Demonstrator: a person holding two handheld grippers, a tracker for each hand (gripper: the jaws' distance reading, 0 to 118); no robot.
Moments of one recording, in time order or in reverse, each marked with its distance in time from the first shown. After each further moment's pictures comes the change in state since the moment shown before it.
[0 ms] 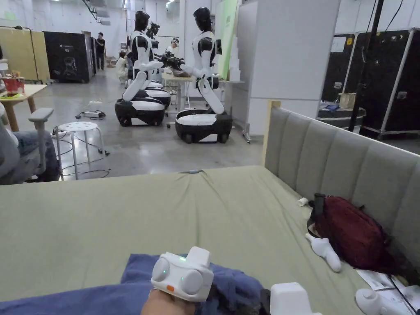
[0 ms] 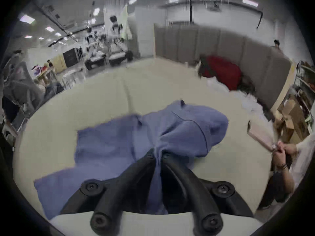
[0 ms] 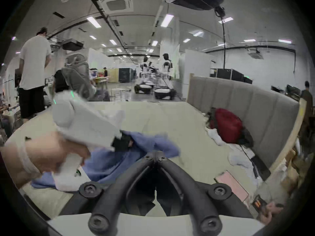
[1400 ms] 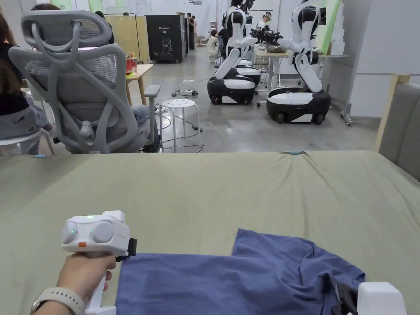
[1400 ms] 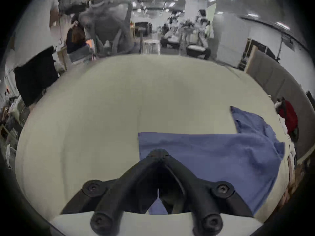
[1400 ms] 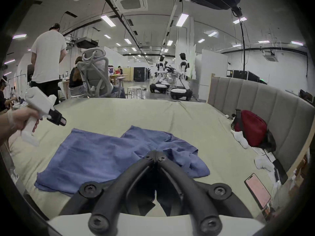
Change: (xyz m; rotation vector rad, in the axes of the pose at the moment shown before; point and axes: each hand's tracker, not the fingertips) left arm -0.368 -0.131 0.146 -0.043 0.374 0.566; right arm -0.080 -0.007 -0.044 0.002 0.142 0.057
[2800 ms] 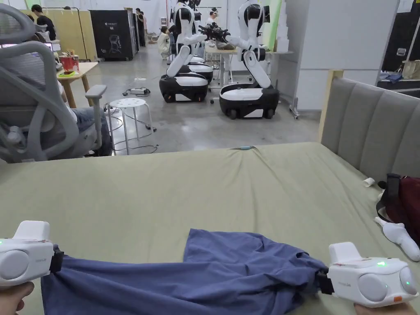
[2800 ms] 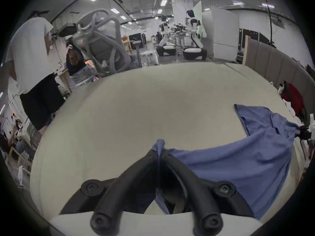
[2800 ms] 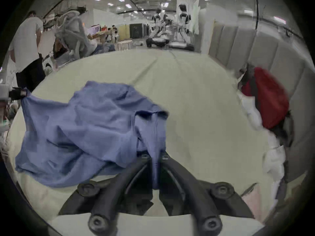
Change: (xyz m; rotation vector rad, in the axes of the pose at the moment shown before) left arm 0.003 -0.032 0.078 0.206 0.095 -0.178; right arm 0.143 0.010 -0.127 -0.358 -0.024 0.045
